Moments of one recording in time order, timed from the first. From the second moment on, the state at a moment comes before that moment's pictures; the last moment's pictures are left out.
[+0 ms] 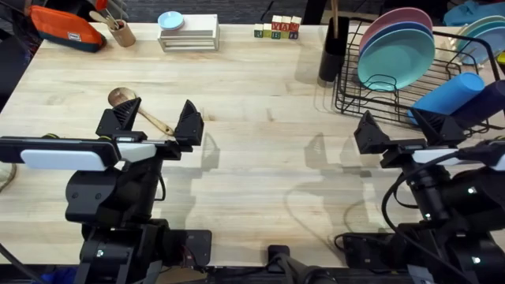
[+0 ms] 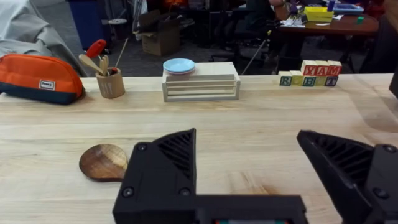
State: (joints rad) left arm -0.01 0.00 0.01 -0.02 0.00 -0.01; right arm 0.00 0.00 0.01 -0.10 -0.03 -0.01
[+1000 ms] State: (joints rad) left arm -0.01 0.87 1.09 -0.91 -0.16 -0.04; right arm 0.00 0.96 0.96 -0.42 -0.19 -0.14
